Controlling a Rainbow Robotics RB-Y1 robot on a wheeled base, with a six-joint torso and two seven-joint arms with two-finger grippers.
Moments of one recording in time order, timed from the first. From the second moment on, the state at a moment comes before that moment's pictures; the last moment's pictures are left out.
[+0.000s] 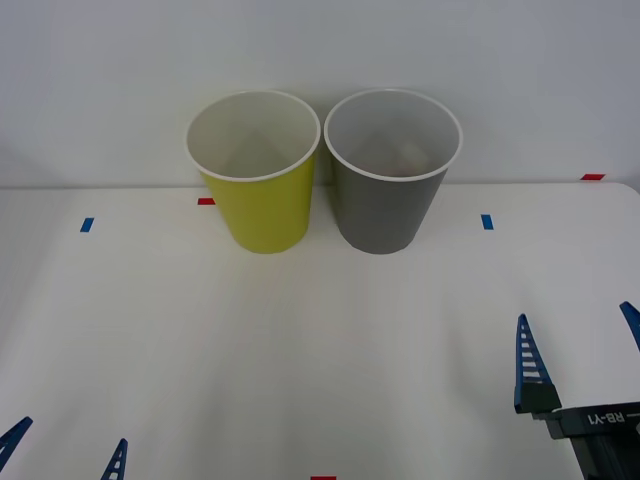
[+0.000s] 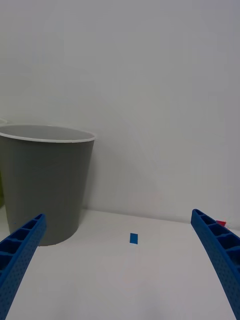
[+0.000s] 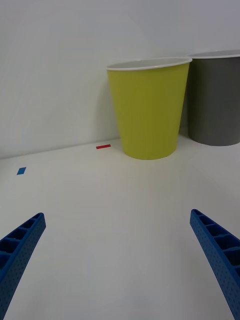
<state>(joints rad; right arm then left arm) 0.81 -0.30 0.12 -2.11 -0.09 -0.55 1.58 1.11 0.44 -0.10 -2.08 -0.04 -0.68 -1.34</state>
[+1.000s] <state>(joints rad) 1.00 -0.26 0.17 -2.00 -0.13 -0.64 1.54 1.11 0.44 -0.10 -2.08 -0.04 -0.68 -1.34</state>
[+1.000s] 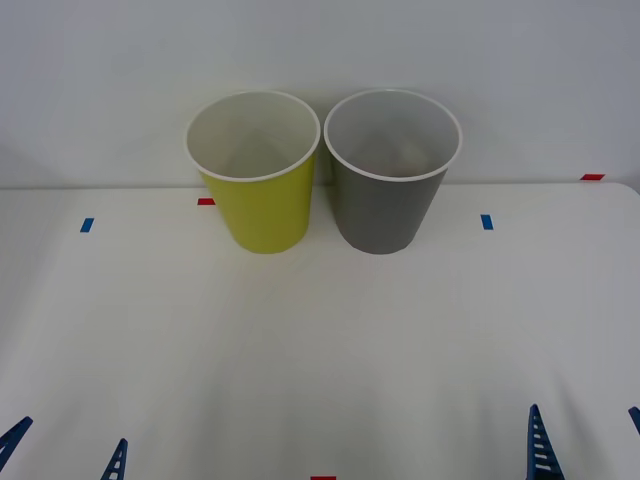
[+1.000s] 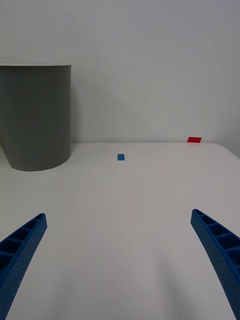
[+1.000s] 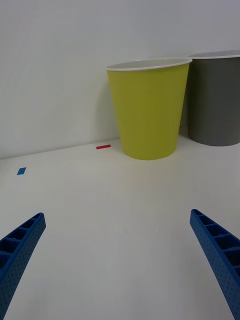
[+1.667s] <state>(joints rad) 0.99 -0.28 0.17 -2.00 -0.14 -0.64 1.54 1.11 0.44 -0.10 -2.08 -0.04 -0.68 -1.34</state>
